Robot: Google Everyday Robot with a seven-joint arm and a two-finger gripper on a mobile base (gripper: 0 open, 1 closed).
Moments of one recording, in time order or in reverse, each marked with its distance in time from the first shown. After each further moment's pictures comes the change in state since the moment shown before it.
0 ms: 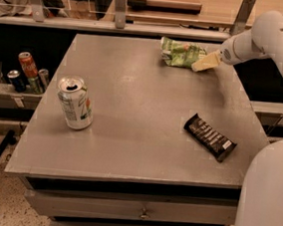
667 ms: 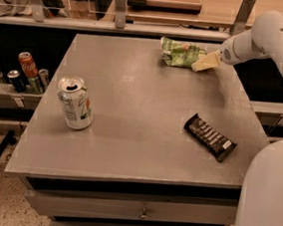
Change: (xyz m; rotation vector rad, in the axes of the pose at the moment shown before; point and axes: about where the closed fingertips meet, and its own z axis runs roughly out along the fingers) arm 0.000 0.000 0.000 0.000 0.000 0.000
